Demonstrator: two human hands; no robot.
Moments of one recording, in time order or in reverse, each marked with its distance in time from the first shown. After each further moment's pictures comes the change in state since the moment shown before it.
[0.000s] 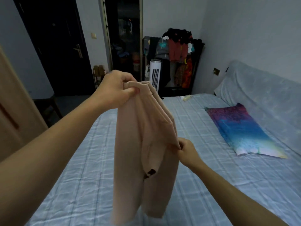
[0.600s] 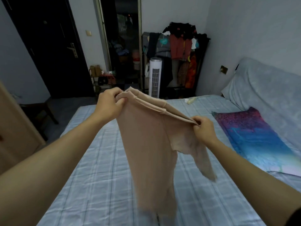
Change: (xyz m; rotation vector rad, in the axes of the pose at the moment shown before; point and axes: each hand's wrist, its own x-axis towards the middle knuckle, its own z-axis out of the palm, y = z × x) left_hand 0.165 -0.146 0.116 0.059 0.122 -0.173; right_hand 0.243 0.069 -0.078 -0.275 0.240 -0.055
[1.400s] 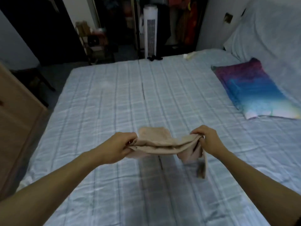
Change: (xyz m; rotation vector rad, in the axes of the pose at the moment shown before) left_hand -0.280 -0.069 0.050 0.070 -0.847 0.205; right_hand -0.251 0.112 0.025 -0.071 -0.317 0.015
